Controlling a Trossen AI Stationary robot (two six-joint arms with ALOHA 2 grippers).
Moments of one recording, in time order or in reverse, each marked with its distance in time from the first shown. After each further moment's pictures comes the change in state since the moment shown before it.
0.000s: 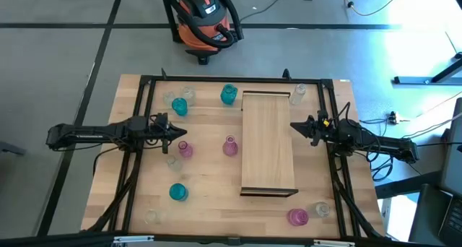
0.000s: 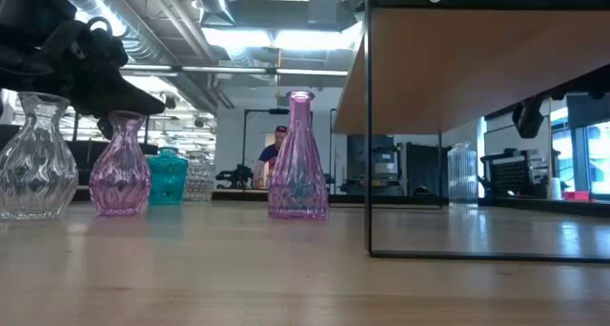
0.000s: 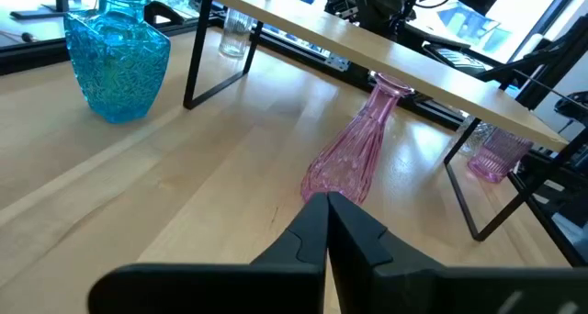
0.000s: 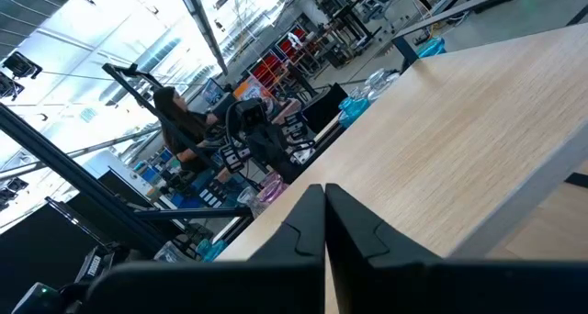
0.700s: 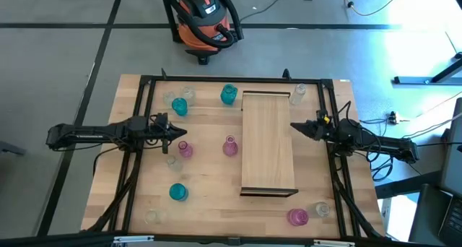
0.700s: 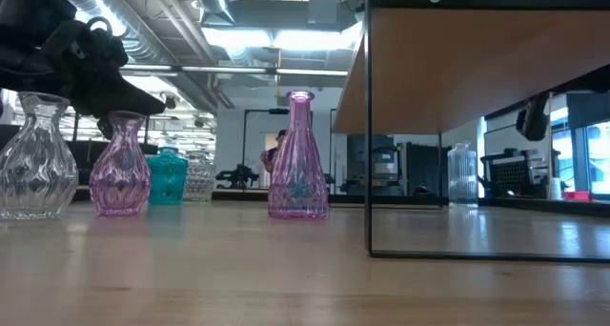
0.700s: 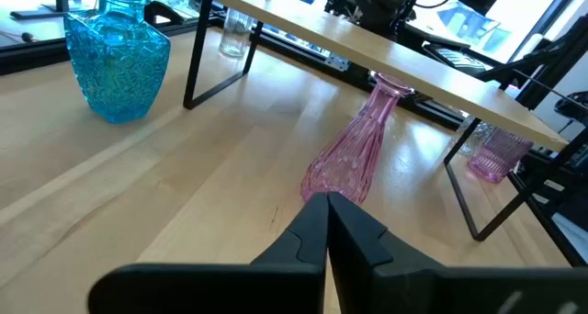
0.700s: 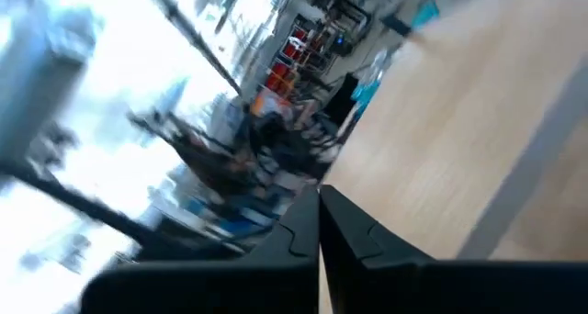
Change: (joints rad) left arm 0.000 0.000 0.000 0.000 0.000 0.000; right arm 0.000 0.000 0.000 0.021 0.014 0.359
